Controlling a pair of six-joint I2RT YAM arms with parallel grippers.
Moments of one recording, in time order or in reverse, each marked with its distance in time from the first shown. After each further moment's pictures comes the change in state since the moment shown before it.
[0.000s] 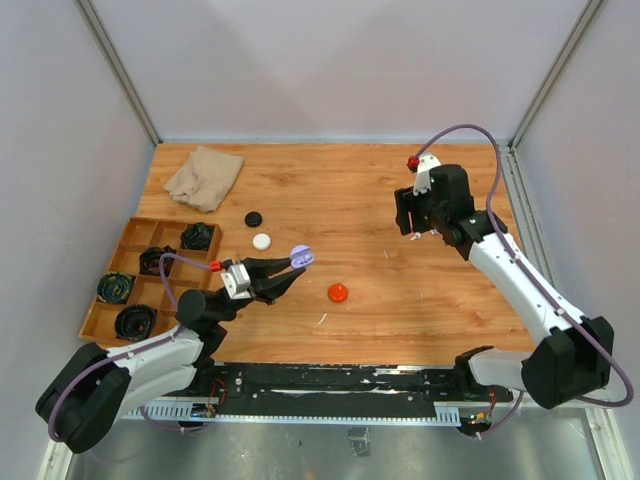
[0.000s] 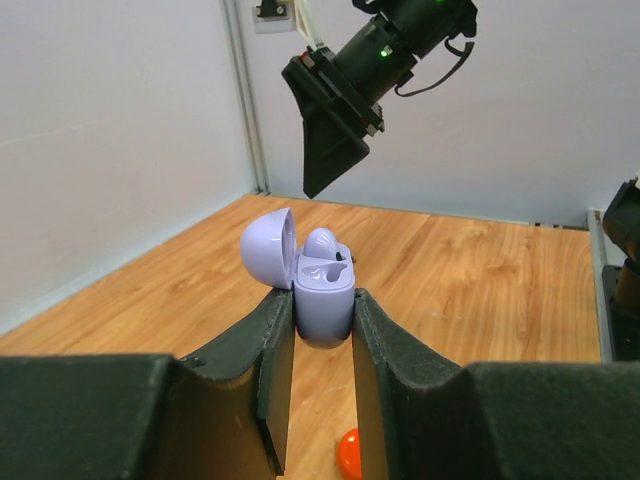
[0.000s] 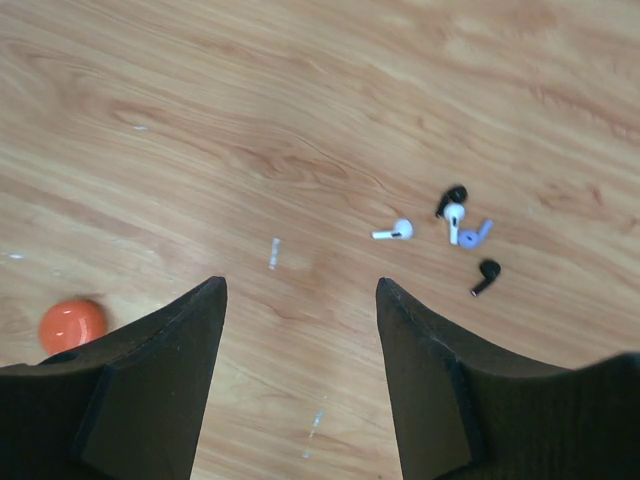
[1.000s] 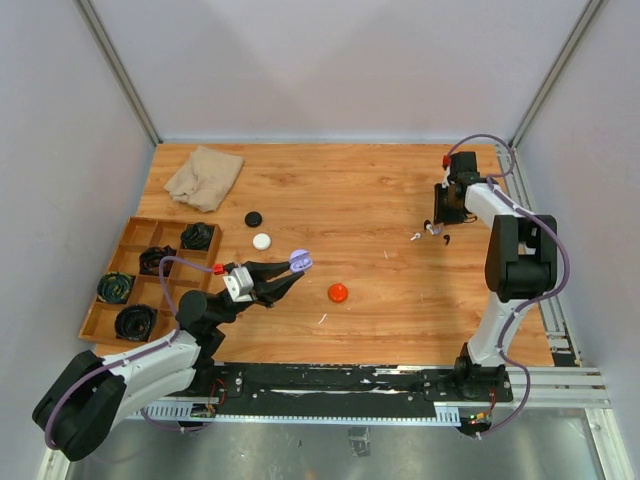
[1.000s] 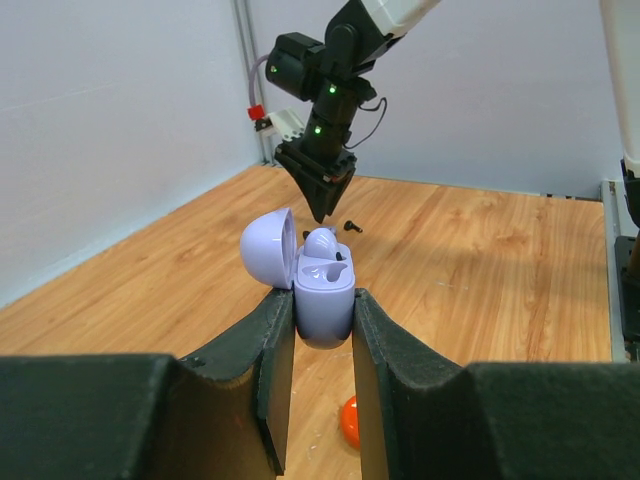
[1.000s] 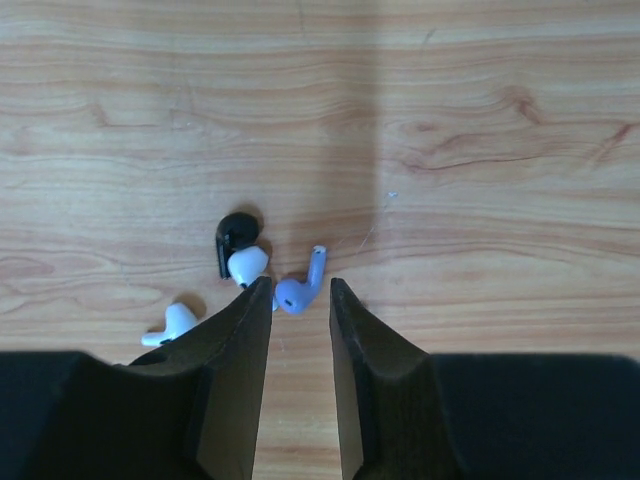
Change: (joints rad) left arm 0.000 -0.063 -0.037 -0.110 -0.014 0.052; right arm -0.372 0.652 0.245 -0.043 0.018 0.078
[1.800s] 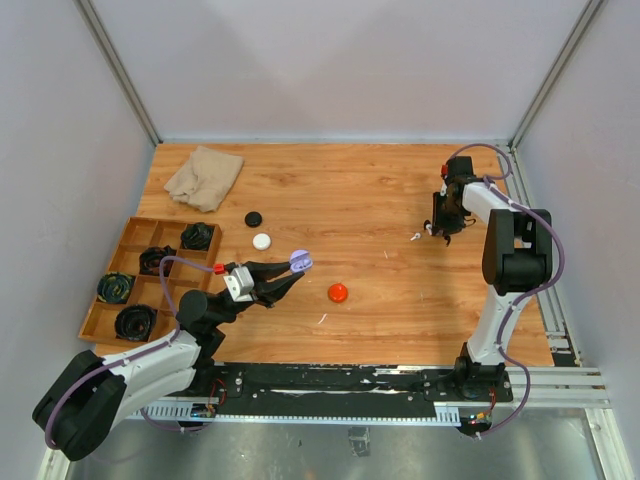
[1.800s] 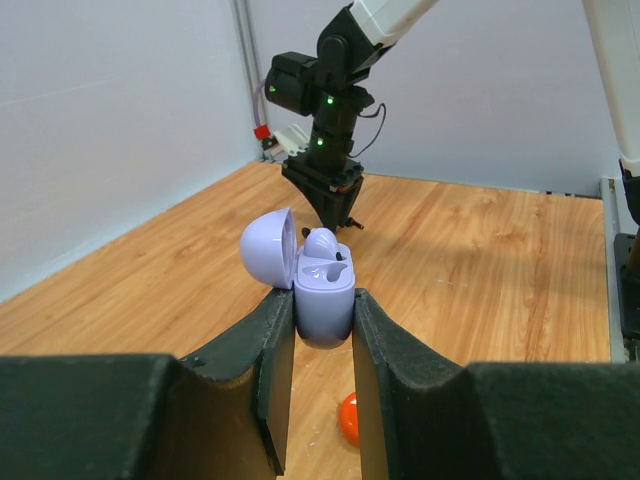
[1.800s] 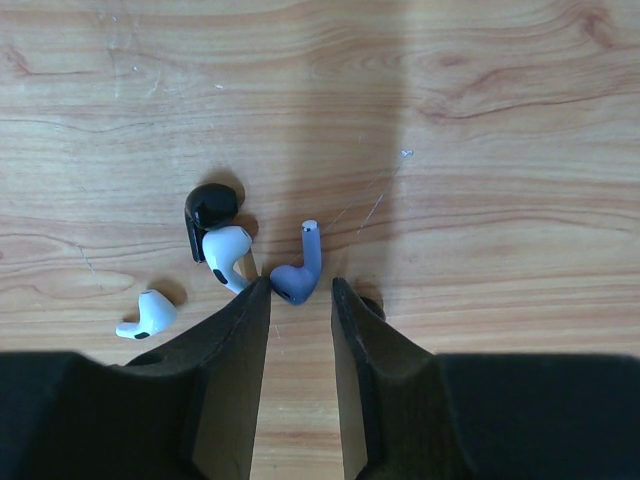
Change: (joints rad) left arm 0.000 0.002 0.000 -0.006 0.001 0.000; right arm -0.007 0.080 0.034 -0.098 0.000 0.042
